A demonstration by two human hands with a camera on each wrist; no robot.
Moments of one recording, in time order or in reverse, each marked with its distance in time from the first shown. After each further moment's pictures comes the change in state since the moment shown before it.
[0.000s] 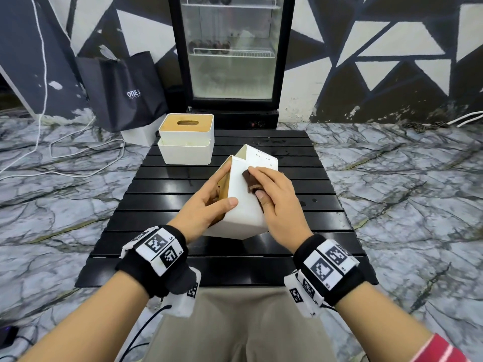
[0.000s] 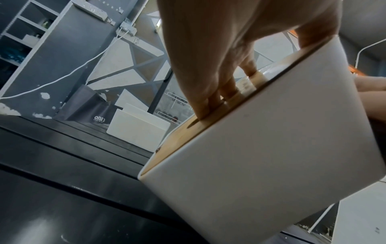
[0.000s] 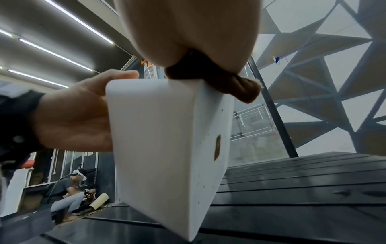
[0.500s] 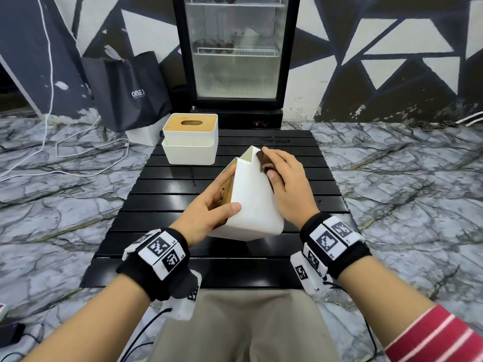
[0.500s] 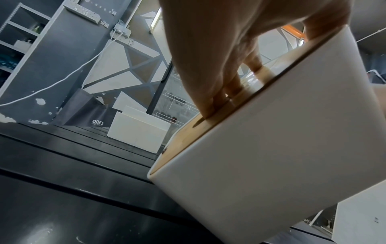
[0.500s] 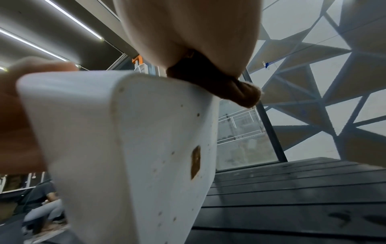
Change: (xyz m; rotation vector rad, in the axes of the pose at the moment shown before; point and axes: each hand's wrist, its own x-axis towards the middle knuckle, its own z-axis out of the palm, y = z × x) left_hand -0.002 -0.003 -0.004 0.009 -0.034 -0.003; right_hand 0.035 0.015 -0.008 -0.027 0.015 0.081
